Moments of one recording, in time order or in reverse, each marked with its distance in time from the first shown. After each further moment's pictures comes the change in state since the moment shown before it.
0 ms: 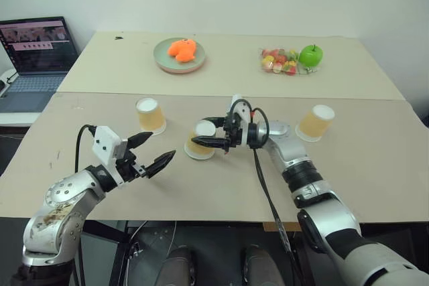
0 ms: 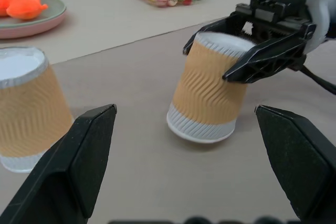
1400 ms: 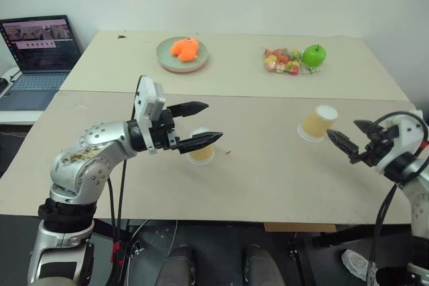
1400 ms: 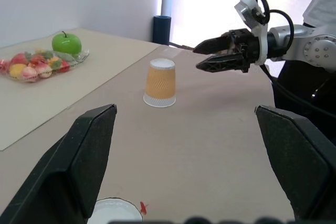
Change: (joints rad) left arm -0.485 0.006 -0.237 0.150 -0.164 0.137 -0.211; right arm 0.745 -0.491 -0.663 -0.787 0.129 0.381 -0.463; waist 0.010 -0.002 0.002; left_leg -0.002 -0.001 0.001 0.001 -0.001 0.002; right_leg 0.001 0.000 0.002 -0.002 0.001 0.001
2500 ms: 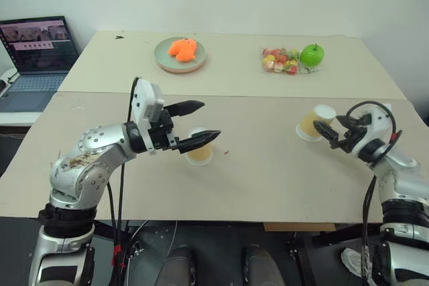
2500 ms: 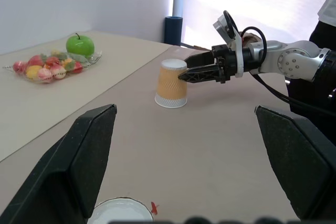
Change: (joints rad) left arm 0.049 -0.001 0.043 -0.054 0.017 -0.002 0.074; right arm -0.375 0.030 0.160 0.618 -0.047 -0.237 0.050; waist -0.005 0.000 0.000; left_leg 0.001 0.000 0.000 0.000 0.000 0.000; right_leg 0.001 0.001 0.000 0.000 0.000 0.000
